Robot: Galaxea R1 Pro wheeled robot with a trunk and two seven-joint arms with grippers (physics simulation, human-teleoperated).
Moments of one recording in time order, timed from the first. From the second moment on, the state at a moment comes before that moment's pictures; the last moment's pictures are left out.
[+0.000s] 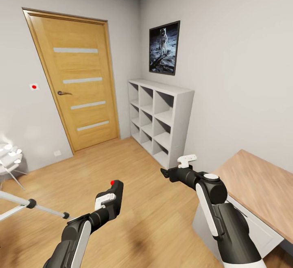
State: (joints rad) left arm -0.25 -0.16 0.15 -1.30 0.16 0.72 -0.15; right arm -0.45 0.07 0.13 -1.62 0.02 0.90 0.23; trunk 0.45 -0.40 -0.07
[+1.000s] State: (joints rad) left arm -0.25 -0.16 0.14 -1.31 0.17 0.66 -0.17; right arm -0.46 0.07 0.12 -1.62 0.01 0.93 0.24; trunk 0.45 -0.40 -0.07
